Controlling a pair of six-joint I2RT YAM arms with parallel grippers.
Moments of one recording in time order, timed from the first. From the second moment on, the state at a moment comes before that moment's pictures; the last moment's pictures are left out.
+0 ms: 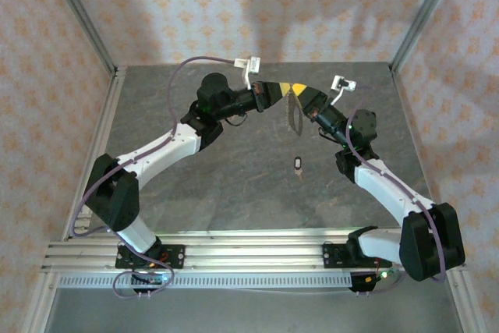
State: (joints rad) left arm -0.58 1.63 1.28 0.45 0.57 -0.82; right arm 0.31 1.20 0.71 0.81 -0.52 1.23
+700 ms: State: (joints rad) left arm -0.60 1.63 1.28 0.41 0.57 -0.78; right arm 0.31 1.20 0.71 0.79 -0.52 1.23
